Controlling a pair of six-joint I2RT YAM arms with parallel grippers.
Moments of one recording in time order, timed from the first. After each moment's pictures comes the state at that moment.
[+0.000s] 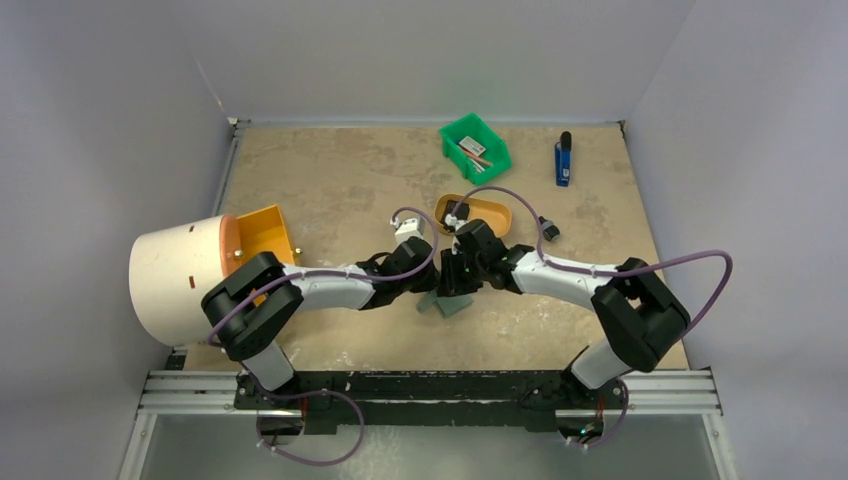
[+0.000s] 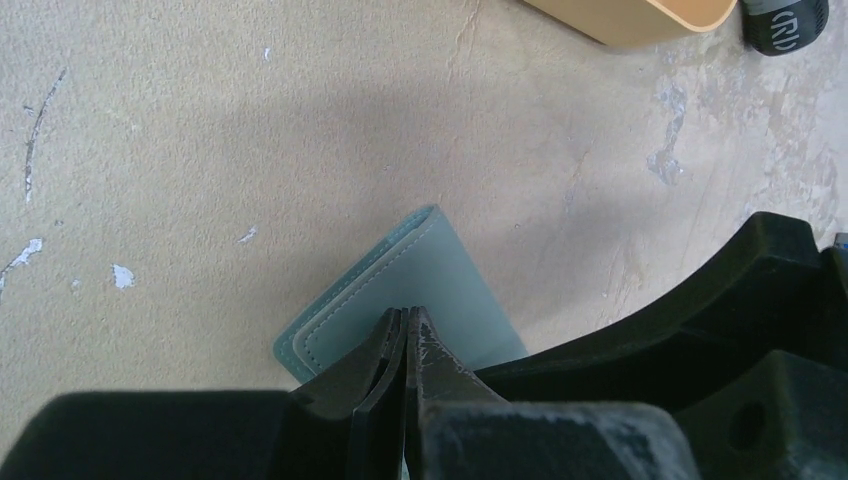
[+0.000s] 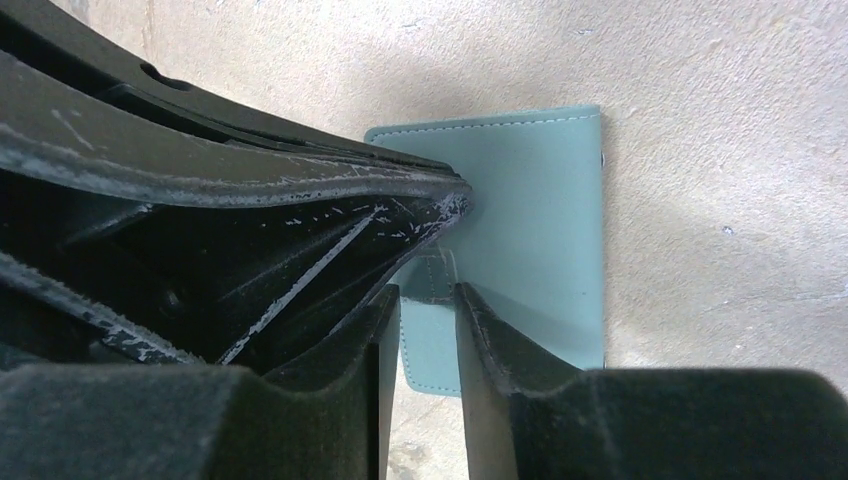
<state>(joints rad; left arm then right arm) -0.91 1.66 0.78 0.15 -0.23 -0.94 0.74 1.54 0.80 -0.19 -0.18 0.53</state>
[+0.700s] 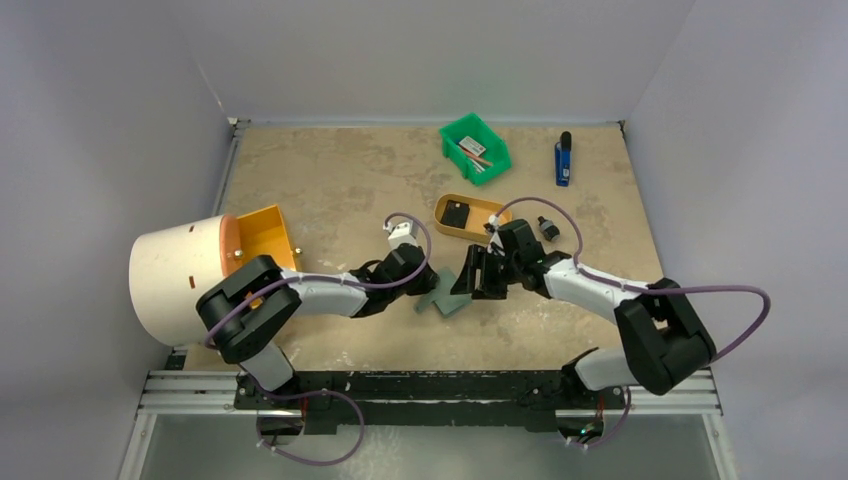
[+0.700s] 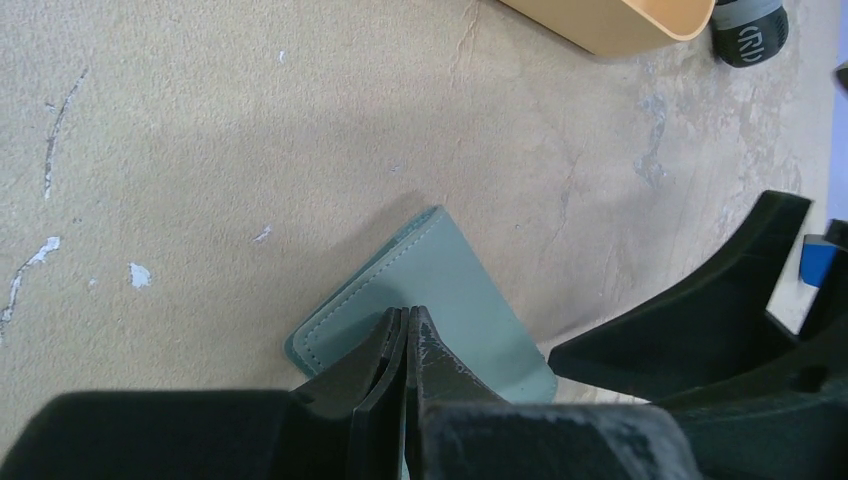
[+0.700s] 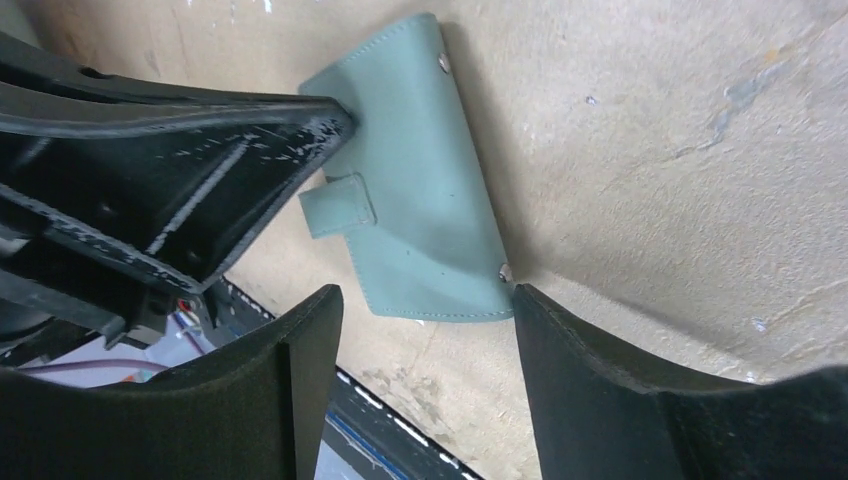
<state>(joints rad) -0.90 1.64 0.69 0.28 -0.23 -0.94 0.52 1.38 0.65 -0.19 -0.38 0.67</state>
